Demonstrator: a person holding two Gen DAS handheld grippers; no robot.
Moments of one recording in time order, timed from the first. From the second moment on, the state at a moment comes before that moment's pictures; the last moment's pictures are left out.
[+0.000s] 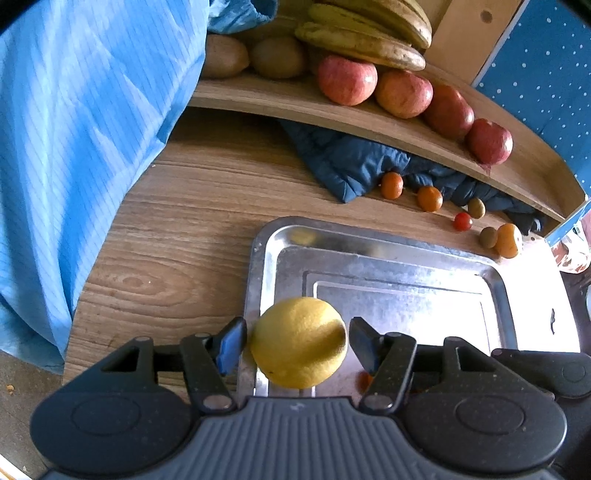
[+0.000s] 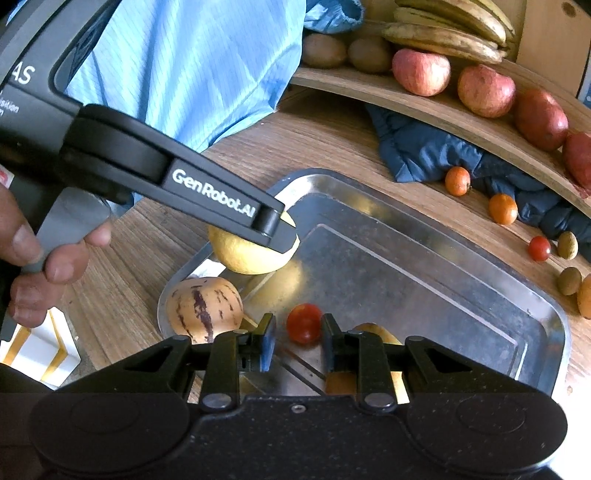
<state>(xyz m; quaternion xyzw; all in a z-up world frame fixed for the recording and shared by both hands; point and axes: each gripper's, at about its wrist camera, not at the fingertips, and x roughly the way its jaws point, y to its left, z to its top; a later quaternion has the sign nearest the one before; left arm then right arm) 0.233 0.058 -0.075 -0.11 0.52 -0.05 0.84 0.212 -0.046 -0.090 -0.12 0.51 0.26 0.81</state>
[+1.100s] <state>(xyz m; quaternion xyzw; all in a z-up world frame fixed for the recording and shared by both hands) 0.153 0.049 -0.040 -0.05 0.54 -0.02 0.84 0.152 -0.093 -0.043 -0.05 0.47 0.23 0.85</state>
